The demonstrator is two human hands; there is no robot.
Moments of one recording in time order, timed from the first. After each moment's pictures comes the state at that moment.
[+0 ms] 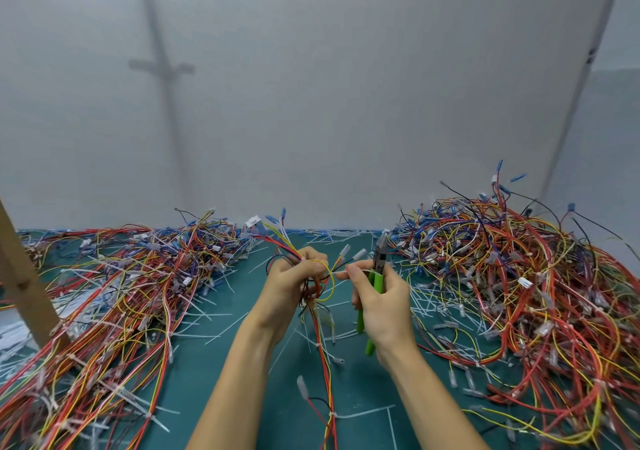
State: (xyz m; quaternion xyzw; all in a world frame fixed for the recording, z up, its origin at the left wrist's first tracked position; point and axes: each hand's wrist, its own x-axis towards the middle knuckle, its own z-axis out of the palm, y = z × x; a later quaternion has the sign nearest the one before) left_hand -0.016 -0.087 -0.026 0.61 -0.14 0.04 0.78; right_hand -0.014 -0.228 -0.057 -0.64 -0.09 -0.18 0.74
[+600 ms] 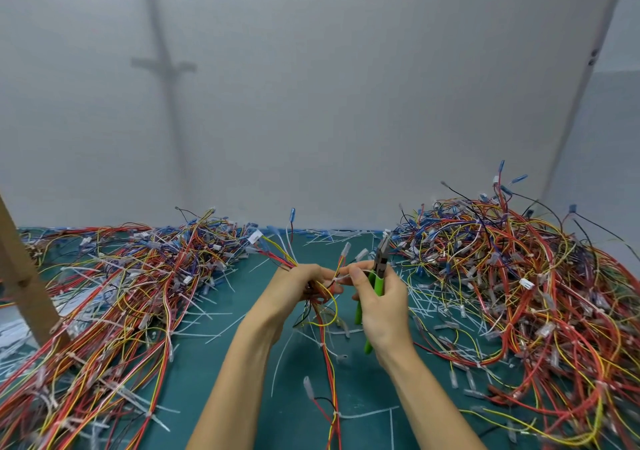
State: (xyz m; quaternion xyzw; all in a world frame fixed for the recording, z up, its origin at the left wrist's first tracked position) left_hand -0.014 -0.086 -0.026 0.72 -0.05 -0.03 0.69; right_hand -0.012 -0.226 -0.061 -0.66 -0.10 -0.20 0.72
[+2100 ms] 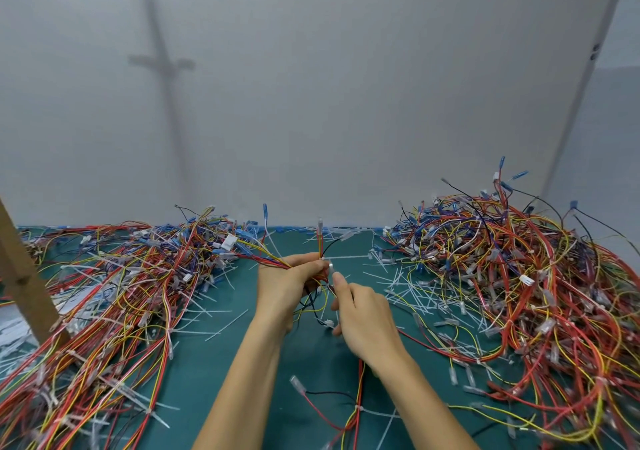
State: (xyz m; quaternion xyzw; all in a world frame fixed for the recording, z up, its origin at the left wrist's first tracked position) left_hand -0.009 -0.096 -0.033 0.63 0.09 0.12 0.76; right_hand -0.018 -0.222 -0.067 -0.89 -0.08 -0.11 0.44
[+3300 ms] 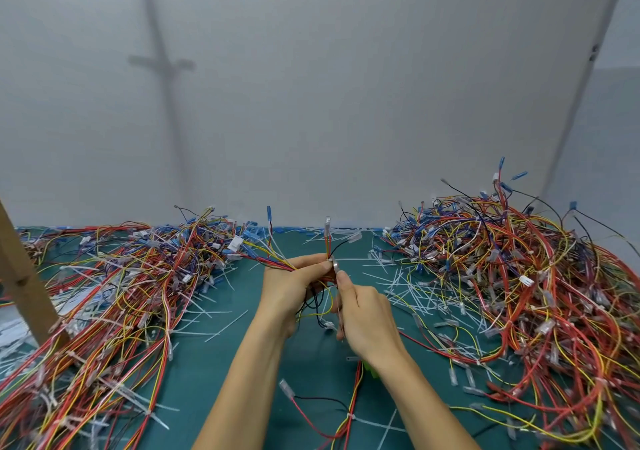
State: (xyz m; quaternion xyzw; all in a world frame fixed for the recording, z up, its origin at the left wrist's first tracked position) left_hand -0.011 -0.098 -0.032 0.62 0.04 0.07 0.78; right_hand -0.017 -0.223 -0.067 -0.86 -0.09 -0.13 0.48
